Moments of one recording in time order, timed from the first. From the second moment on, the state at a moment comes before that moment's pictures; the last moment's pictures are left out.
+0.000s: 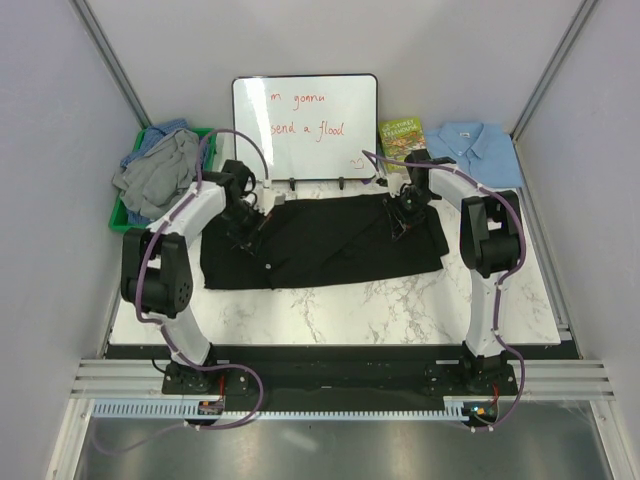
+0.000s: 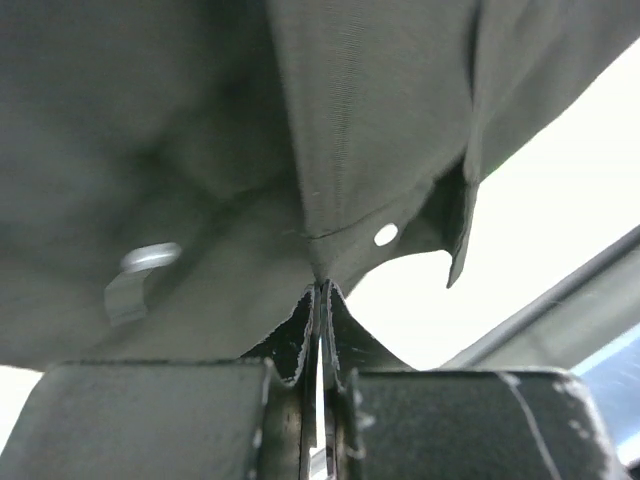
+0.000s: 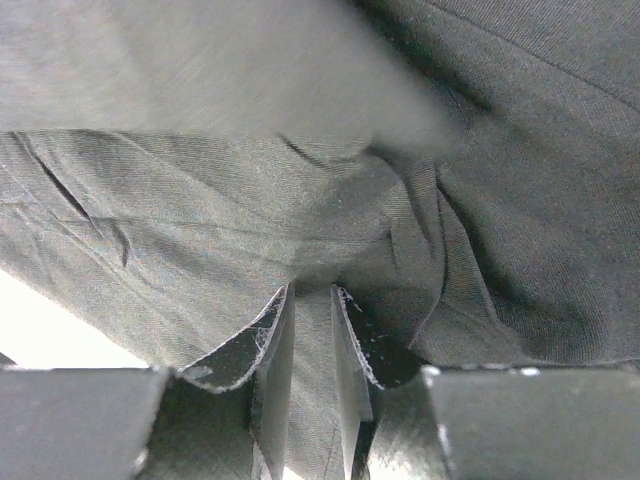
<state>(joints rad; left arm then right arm) -0.23 1.76 1.32 -1.02 0.36 0.44 0.19 2.17 1.65 -0.93 -0.39 -0.36</state>
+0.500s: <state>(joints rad) -0.12 2.03 1.61 -1.07 0.12 0.68 0.19 2.06 1.51 -0.90 -0.39 -0.39</state>
